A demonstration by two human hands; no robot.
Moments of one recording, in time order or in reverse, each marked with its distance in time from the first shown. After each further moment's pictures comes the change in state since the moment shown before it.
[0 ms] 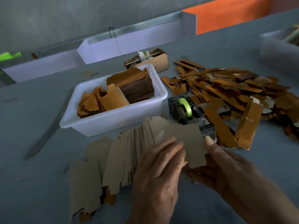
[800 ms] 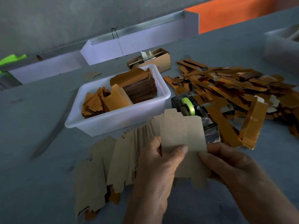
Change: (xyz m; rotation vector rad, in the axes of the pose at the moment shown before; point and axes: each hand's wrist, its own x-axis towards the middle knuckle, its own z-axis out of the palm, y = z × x) left_hand 0.034 0.008 -0.010 -0.913 -0.176 -1.156; right_hand 0.000 0.006 -0.001 -0.264 0.068 -0.190
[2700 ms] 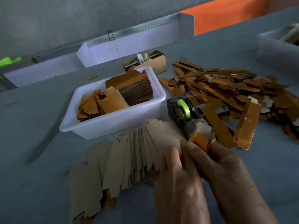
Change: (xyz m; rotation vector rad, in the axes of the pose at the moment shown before) left_hand -0.021 -0.027 0.034 0.731 0.206 0.592; right_hand 0.002 -0.003 0.026 0.020 0.207 -0.058
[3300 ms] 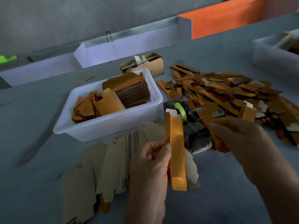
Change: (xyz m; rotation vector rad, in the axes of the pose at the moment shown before) left_hand 0.035 -0.006 -0.024 -0.770 -0.029 -0.685; right_hand 0.043 -0.033 -0.047 -0.457 0.198 -0.142
